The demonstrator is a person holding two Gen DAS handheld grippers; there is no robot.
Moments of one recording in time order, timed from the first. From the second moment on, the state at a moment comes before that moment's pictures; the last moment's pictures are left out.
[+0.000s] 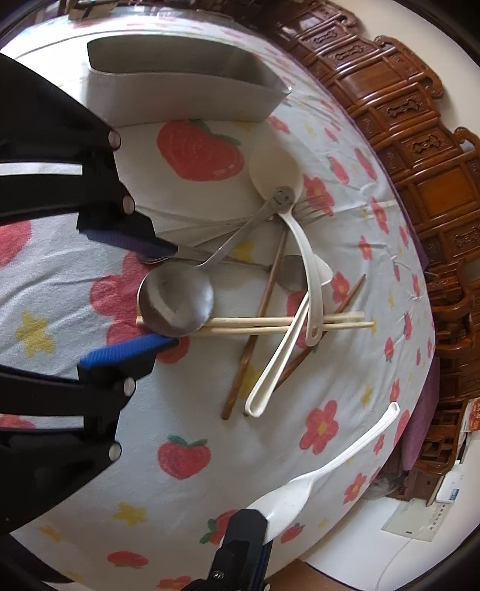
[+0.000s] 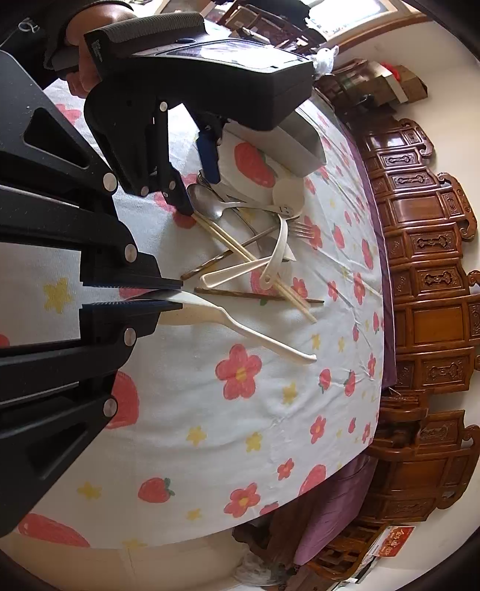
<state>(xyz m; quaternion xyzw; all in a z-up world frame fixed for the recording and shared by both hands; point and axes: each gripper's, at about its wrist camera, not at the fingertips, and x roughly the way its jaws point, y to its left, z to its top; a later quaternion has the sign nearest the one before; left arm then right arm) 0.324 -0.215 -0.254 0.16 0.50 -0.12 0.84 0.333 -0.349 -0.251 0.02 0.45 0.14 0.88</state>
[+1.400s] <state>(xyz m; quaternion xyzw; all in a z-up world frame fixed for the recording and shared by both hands) 0.286 -0.140 -0.154 0.13 0.39 -0.16 0.90 0.319 -0.296 -0.239 -0.03 0.44 0.18 0.88</state>
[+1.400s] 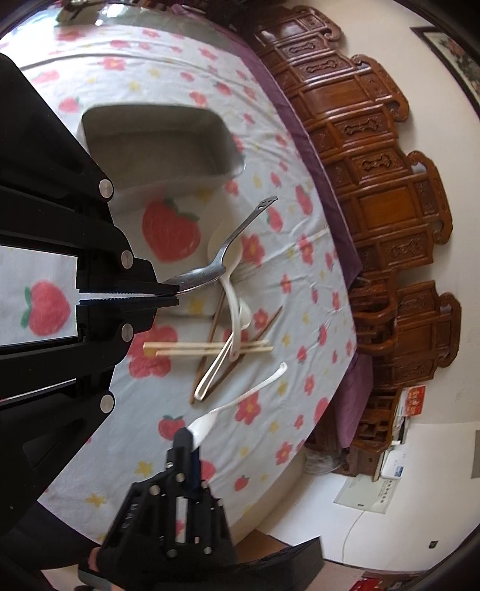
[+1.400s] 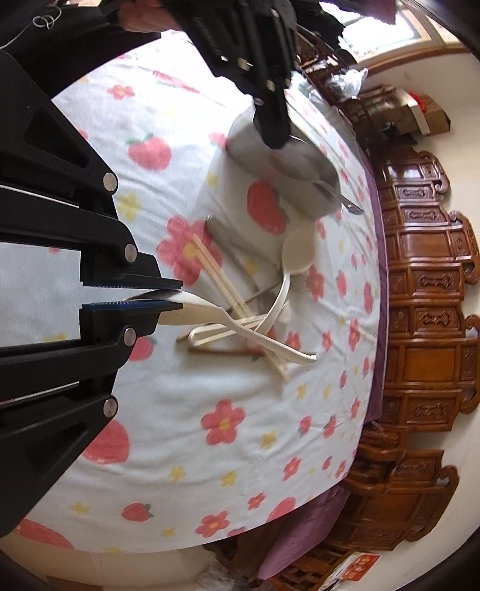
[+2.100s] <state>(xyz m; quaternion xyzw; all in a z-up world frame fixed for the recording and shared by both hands) 0.313 -0.039 -0.159 0.08 0.44 -0.15 0.88 0.331 -0.192 -0.209 -0.06 0.42 0.24 0.87</state>
